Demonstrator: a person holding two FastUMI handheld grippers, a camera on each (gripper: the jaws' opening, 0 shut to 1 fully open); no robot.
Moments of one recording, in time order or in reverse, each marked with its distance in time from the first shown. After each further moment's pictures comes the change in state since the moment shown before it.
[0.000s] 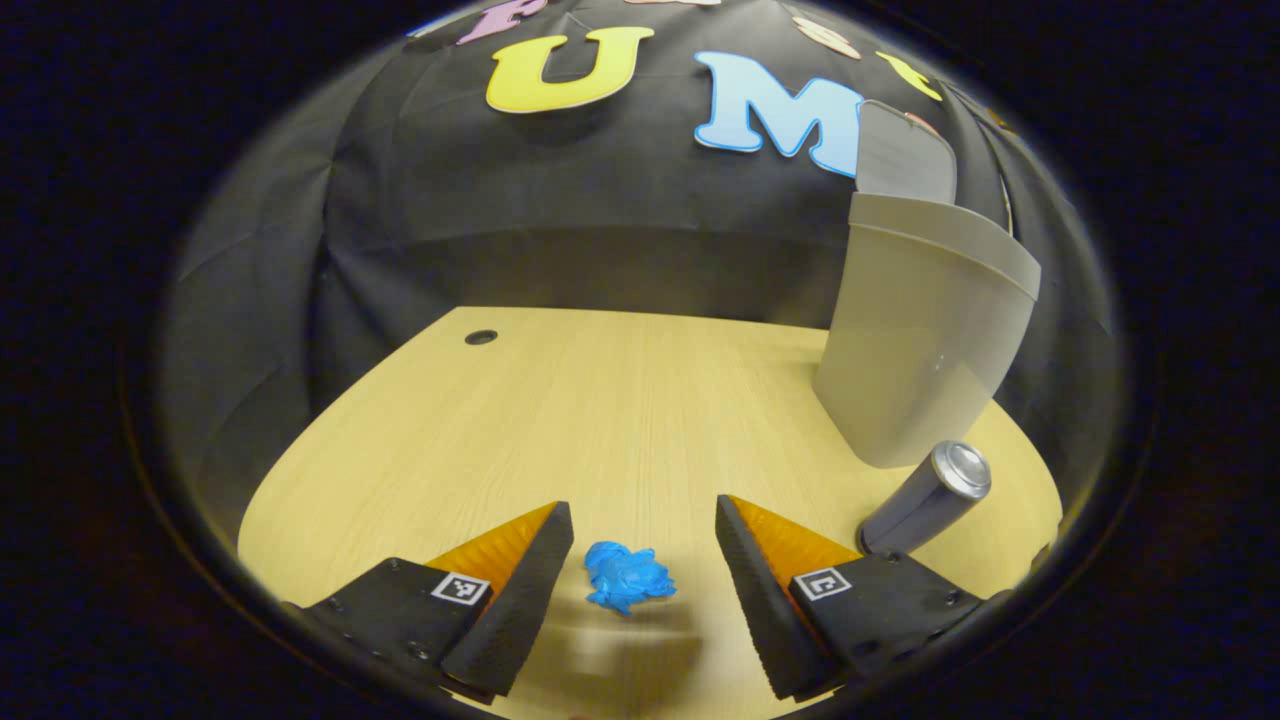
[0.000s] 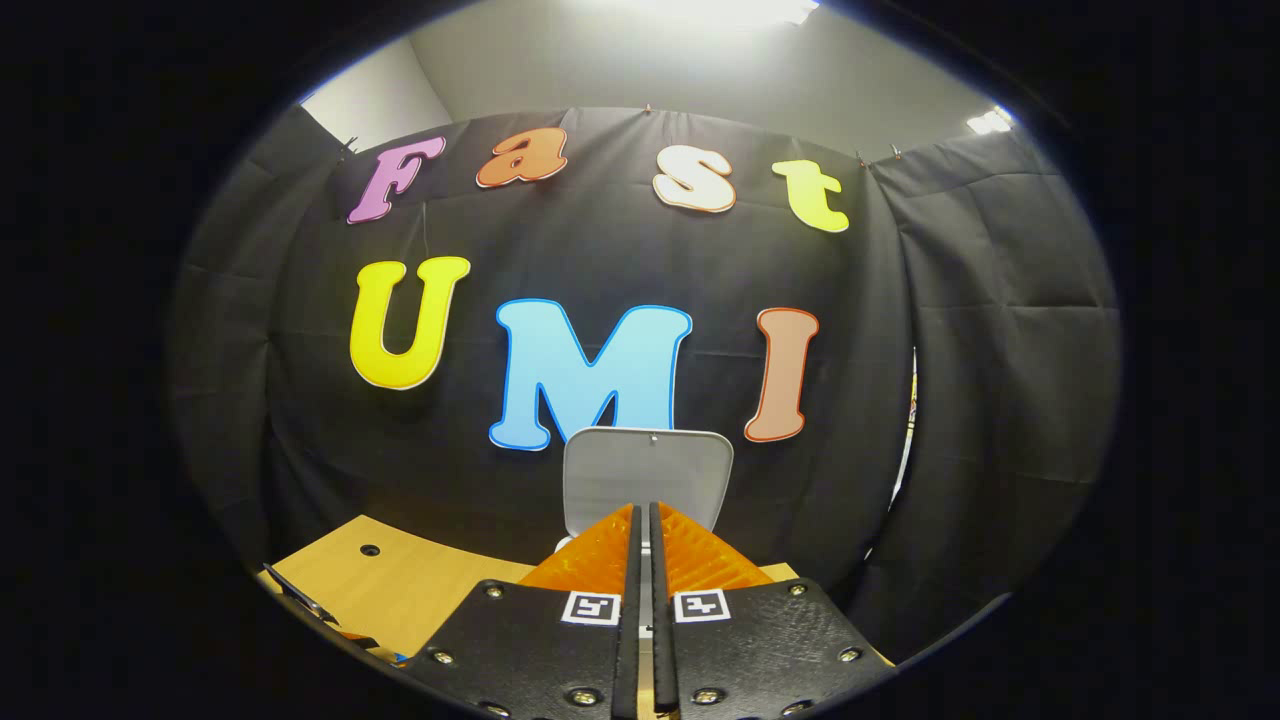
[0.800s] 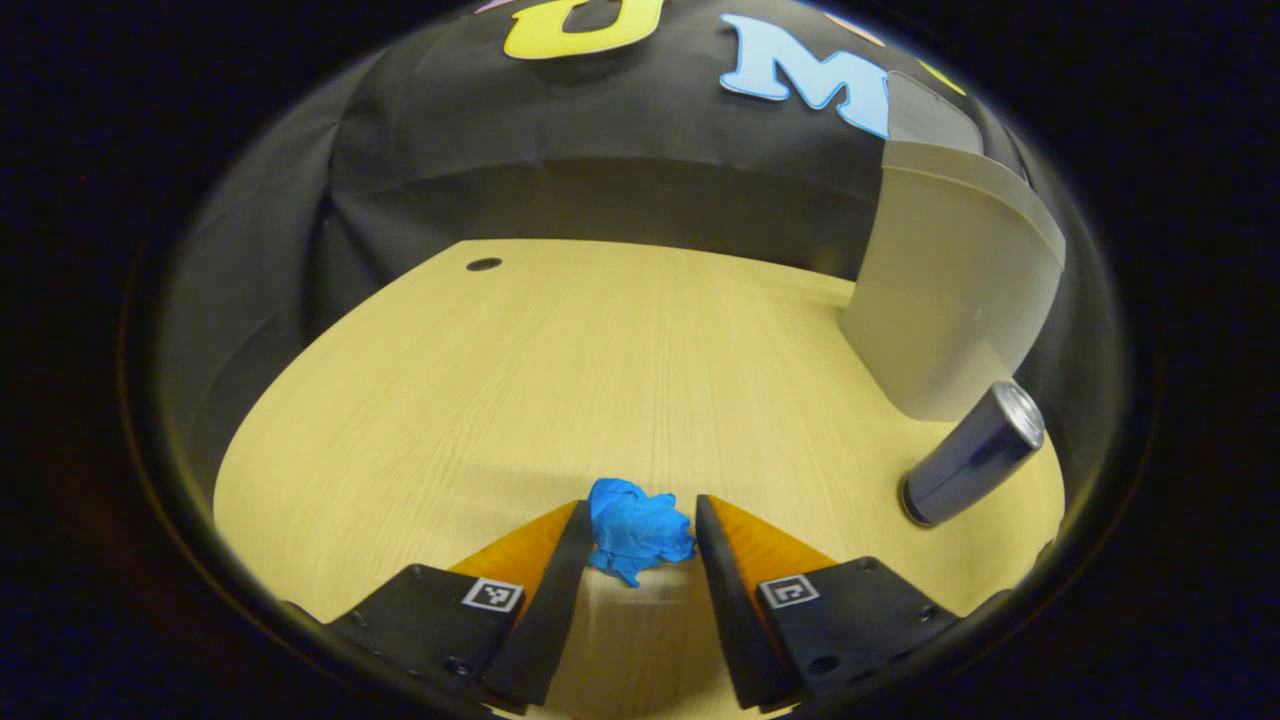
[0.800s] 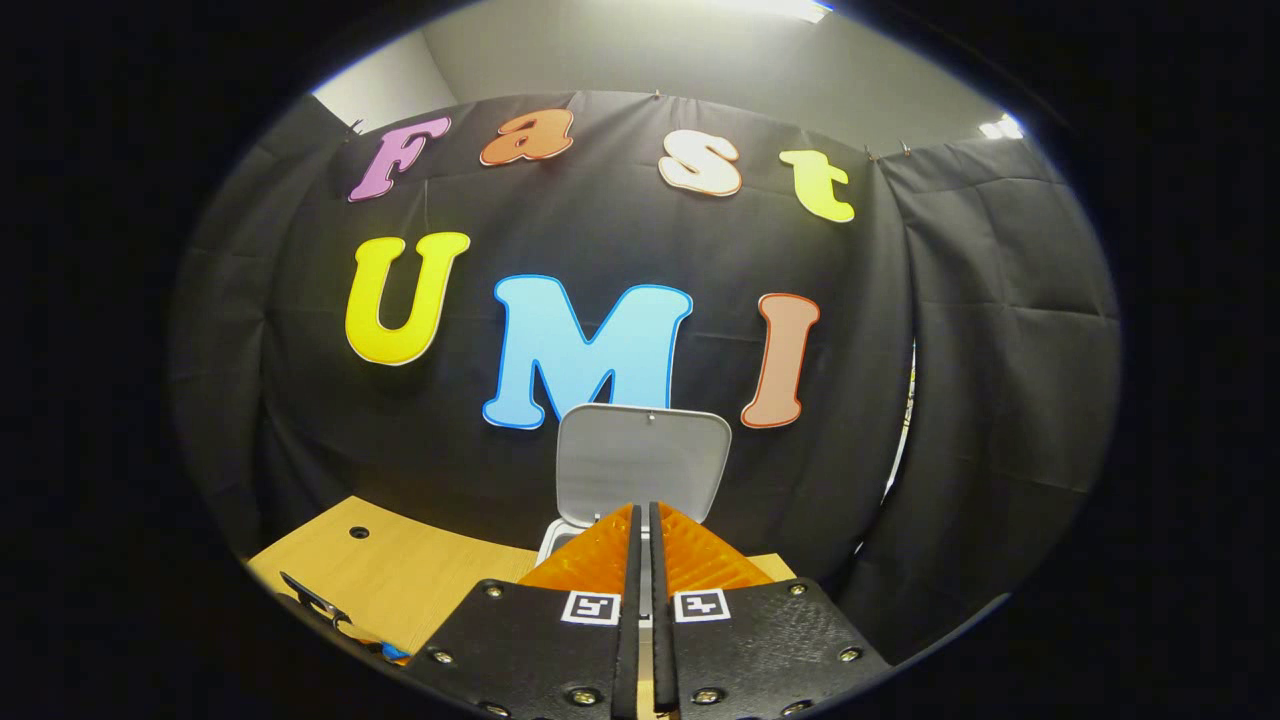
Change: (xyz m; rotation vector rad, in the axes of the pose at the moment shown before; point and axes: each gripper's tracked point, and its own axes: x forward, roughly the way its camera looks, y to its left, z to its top) left arm 0.023 0.014 -0.061 -0.058 0.151 0.035; right arm 0.001 0.002 -0.014 -0.030 0.051 -0.006
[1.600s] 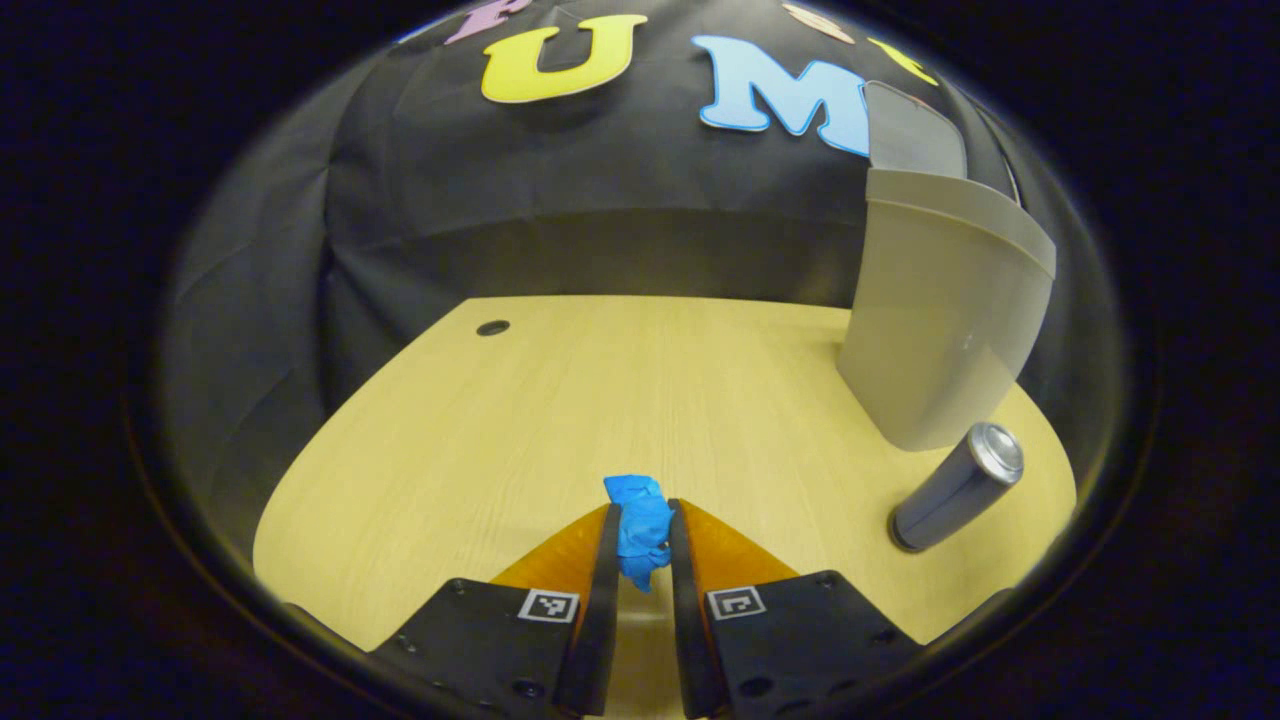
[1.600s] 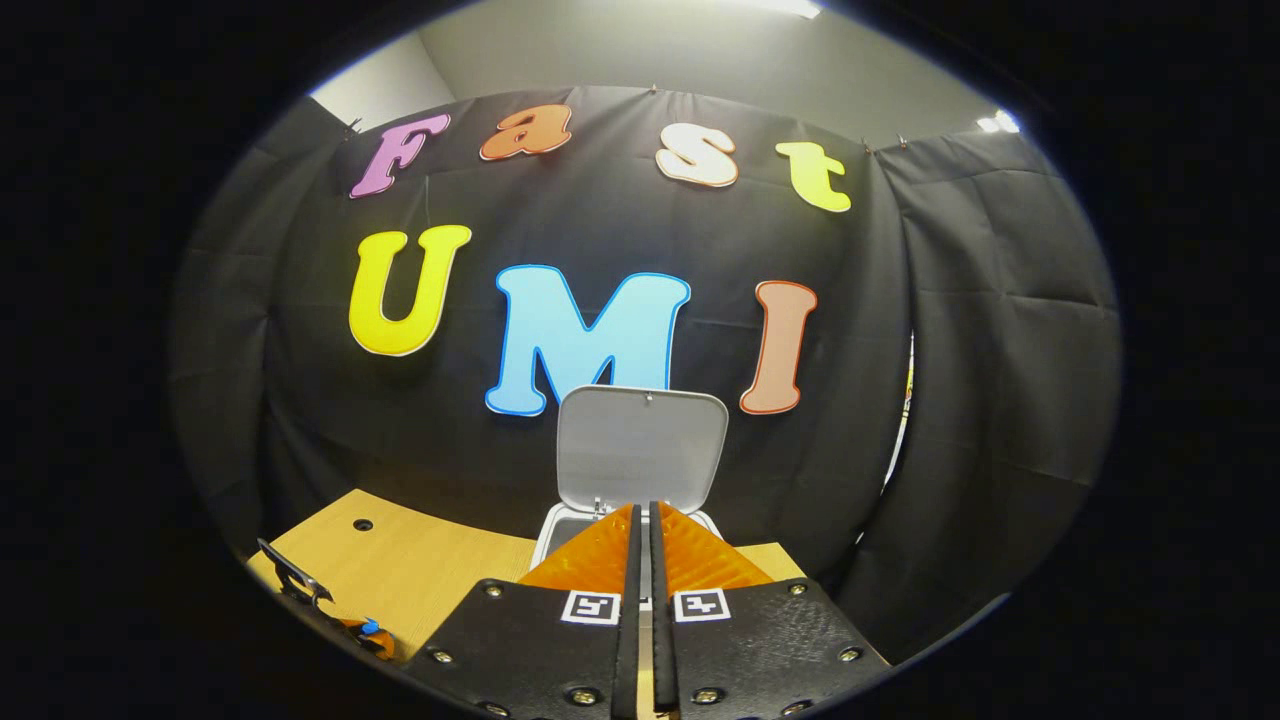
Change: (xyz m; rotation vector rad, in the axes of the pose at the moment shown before) left arm -0.030 -0.013 0.075 0.095 -0.153 0.005; right arm -0.013 -0.007 -0.017 0.019 0.027 0.002
